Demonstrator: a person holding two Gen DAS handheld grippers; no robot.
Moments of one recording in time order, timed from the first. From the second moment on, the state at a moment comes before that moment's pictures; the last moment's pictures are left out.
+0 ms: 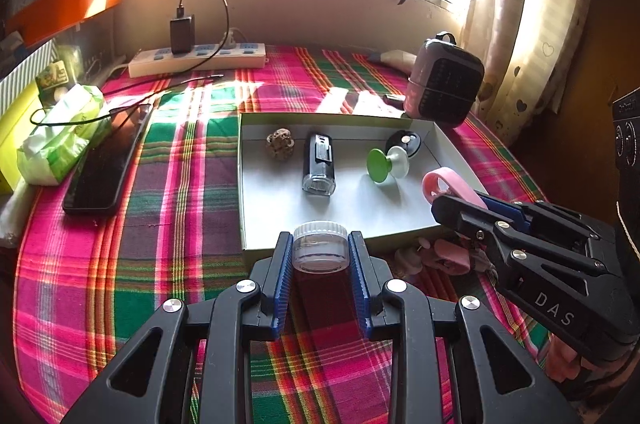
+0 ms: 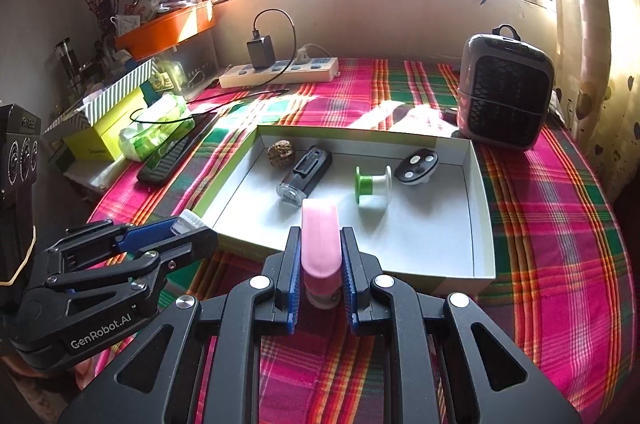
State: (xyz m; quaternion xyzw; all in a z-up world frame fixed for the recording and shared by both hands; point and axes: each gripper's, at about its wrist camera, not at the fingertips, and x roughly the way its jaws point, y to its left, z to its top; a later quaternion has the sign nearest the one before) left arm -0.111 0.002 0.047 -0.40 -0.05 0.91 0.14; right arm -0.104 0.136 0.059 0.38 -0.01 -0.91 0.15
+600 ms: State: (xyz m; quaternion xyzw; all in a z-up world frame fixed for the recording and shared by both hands) left arm -0.148 0.004 0.032 -0.42 -0.05 0.90 0.13; right arm -0.185 0.127 0.043 0.43 -0.03 -0.89 0.15
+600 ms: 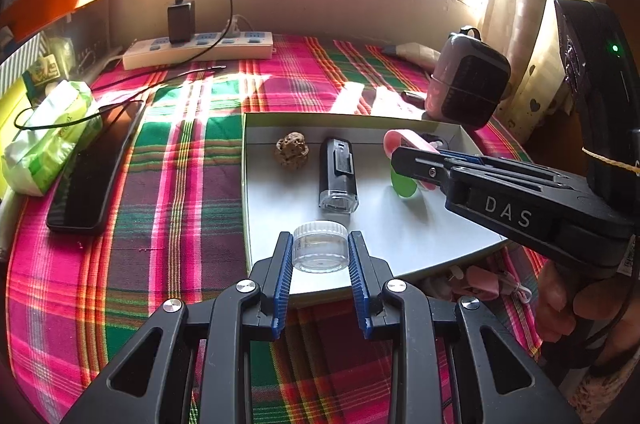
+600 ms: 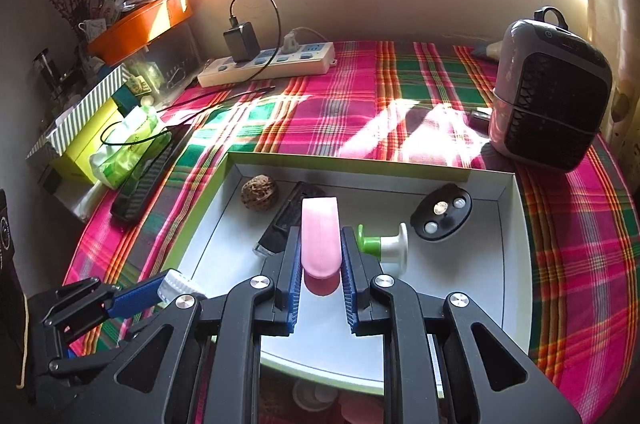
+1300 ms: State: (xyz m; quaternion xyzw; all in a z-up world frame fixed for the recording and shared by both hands) left arm -0.169 0.014 0.020 -0.43 -0.03 0.89 0.13; right arm -0.216 0.118 0.027 0.44 -0.02 -0.88 0.14
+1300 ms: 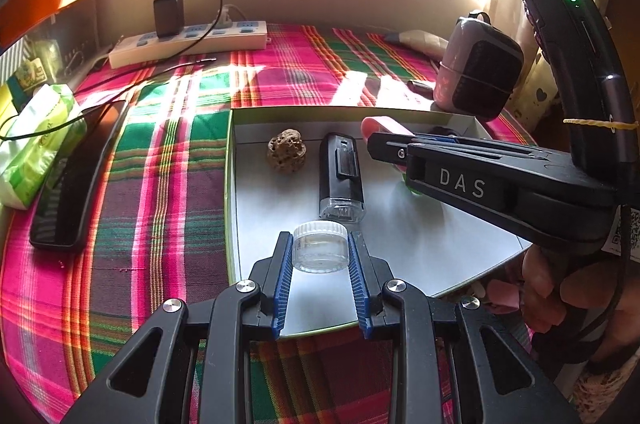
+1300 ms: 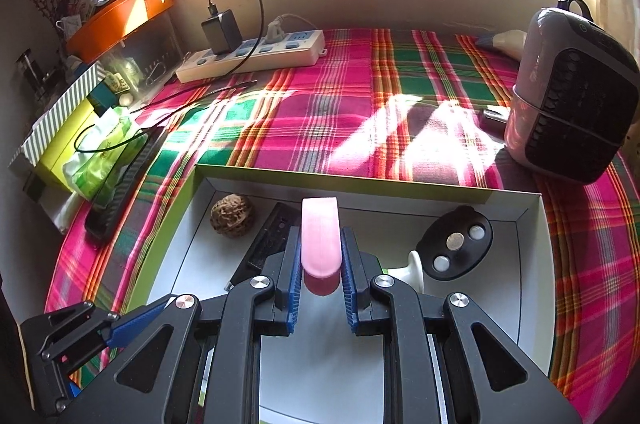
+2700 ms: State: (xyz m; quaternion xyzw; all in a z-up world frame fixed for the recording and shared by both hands) left arm -0.173 0.022 0.016 -0.43 -0.01 0.89 0.13; right arm -0.221 0.106 0.015 0.45 0.02 -0.89 0.12
